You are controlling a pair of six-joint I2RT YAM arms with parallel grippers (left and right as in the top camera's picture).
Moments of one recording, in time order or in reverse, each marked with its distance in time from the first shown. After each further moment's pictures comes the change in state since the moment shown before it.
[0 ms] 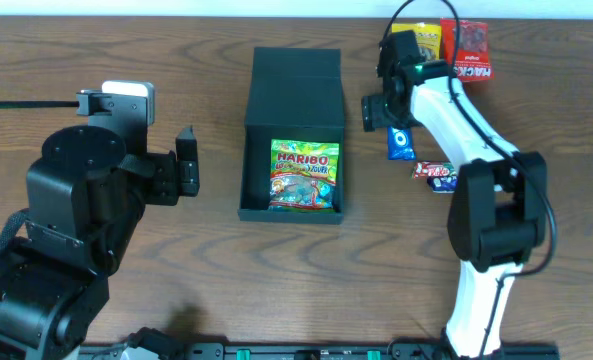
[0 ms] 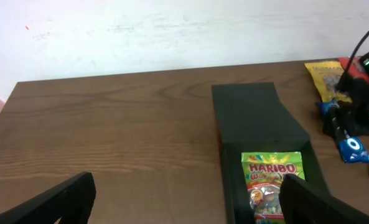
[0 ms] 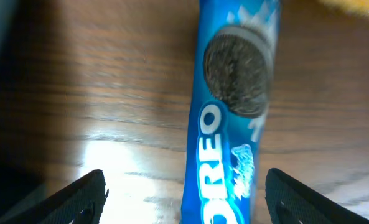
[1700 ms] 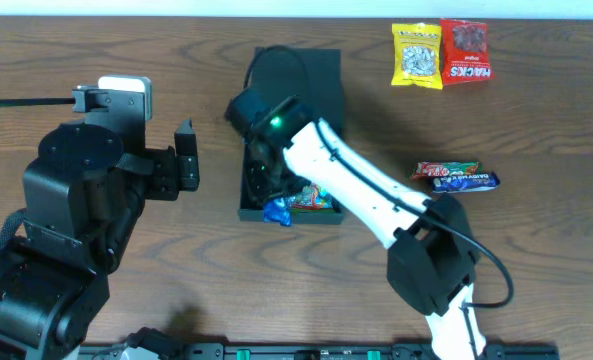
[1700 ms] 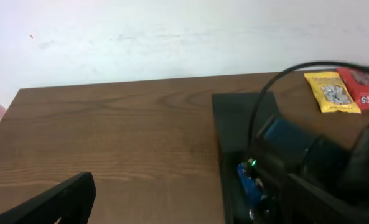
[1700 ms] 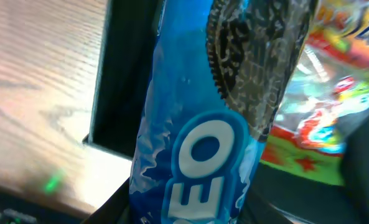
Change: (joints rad) left arm 0.000 0.000 0.000 0.036 -0.008 0.000; right arm 0.582 -0.032 0.183 -0.404 -0.253 0.402
